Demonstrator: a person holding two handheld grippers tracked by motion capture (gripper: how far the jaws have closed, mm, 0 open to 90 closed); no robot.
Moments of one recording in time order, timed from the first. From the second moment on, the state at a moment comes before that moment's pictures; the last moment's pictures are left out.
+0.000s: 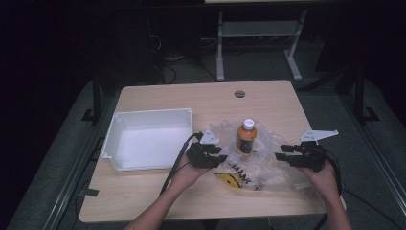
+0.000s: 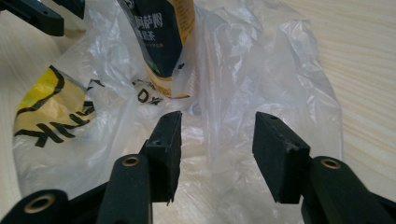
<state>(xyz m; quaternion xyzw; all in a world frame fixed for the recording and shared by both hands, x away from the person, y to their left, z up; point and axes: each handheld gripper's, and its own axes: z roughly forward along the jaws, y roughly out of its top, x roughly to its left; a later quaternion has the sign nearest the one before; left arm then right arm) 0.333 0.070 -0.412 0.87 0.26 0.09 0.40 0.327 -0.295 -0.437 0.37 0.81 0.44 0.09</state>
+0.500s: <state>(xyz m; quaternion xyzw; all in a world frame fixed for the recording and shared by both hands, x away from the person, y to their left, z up) 0.341 0.077 -0.376 0.89 0.22 0.09 0.40 0.309 -0.305 -0.427 0.38 0.81 0.45 0.11</state>
